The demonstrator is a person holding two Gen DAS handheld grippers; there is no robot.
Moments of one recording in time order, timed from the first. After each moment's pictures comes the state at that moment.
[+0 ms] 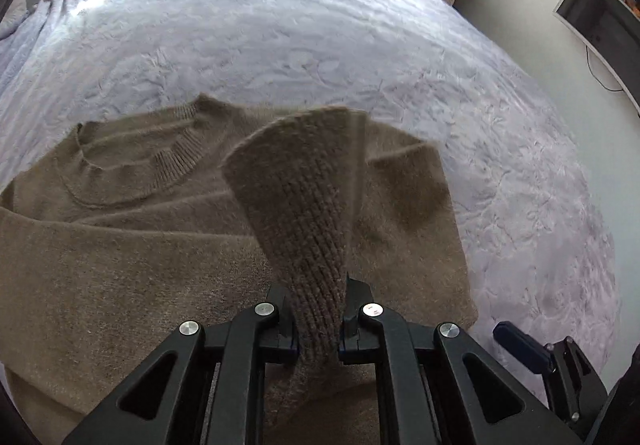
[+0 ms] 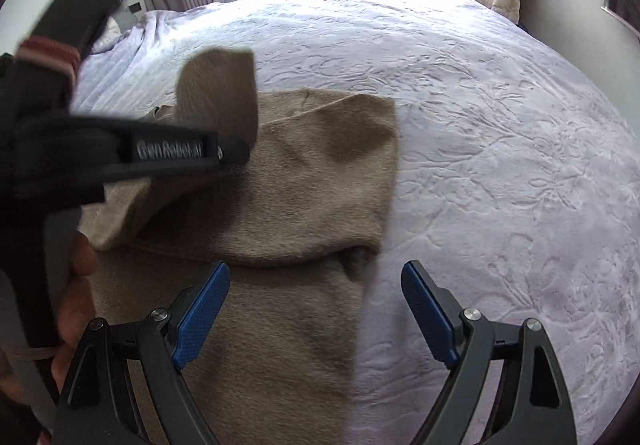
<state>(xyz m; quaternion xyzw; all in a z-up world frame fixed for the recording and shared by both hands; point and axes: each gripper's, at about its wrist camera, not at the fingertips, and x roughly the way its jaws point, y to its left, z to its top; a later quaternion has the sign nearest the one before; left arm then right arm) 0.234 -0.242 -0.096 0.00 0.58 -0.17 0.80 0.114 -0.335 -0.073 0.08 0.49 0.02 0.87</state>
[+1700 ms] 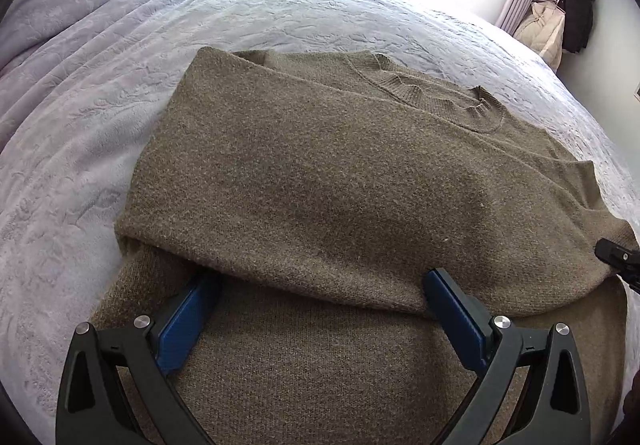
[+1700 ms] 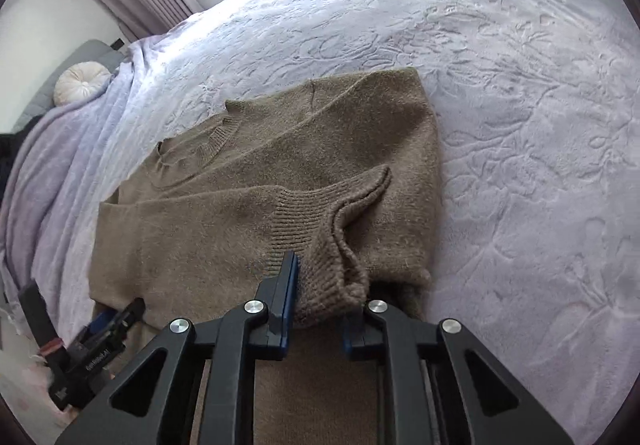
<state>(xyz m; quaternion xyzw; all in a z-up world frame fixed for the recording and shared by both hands) 0.162 -0.045 -0.123 -0.05 0.50 0.02 0.86 0.162 -0.334 -0.094 0.20 0.52 0.03 0.83</state>
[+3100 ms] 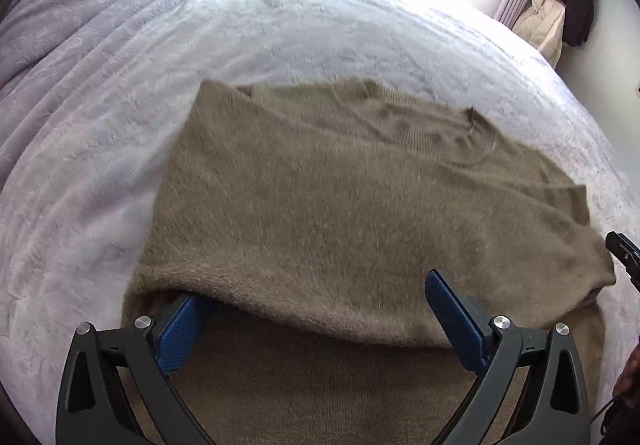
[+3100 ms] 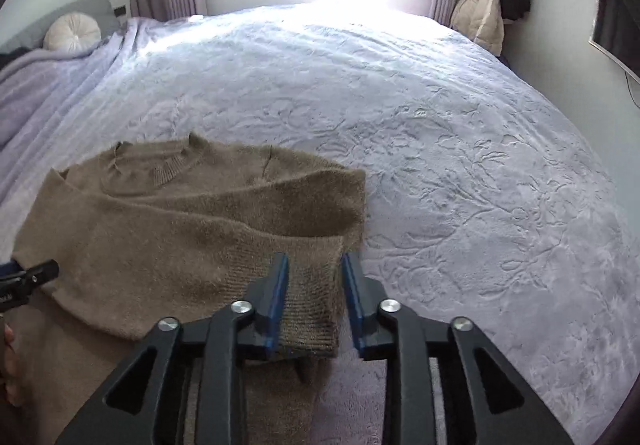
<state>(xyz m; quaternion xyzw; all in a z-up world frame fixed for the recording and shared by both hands) 0.196 -0.045 -0.089 -0.04 0.52 0.01 0.85 0.167 -0.354 -0.056 0.03 0.45 -0.03 0.89</state>
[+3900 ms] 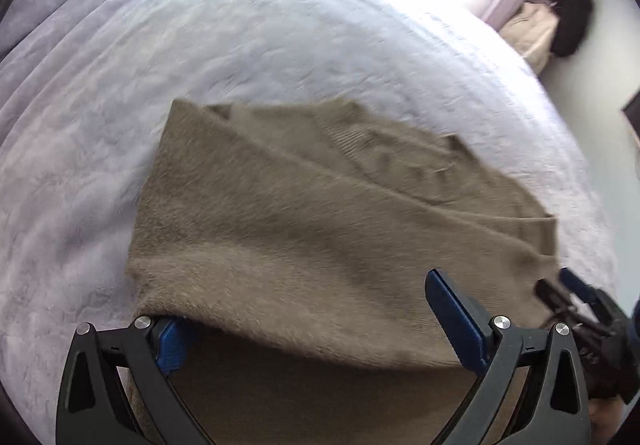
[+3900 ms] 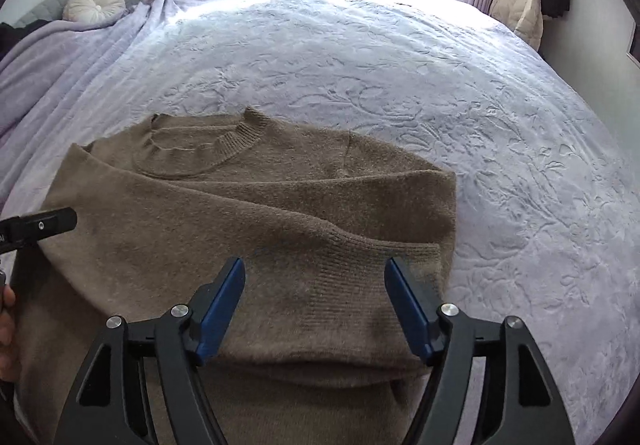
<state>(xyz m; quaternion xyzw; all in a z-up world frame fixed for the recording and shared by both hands) 0.233 -0.039 -0.069 -0.10 0.54 -0.05 0.83 0.188 -0.299 -0.071 0.02 0.50 0.02 0.86</state>
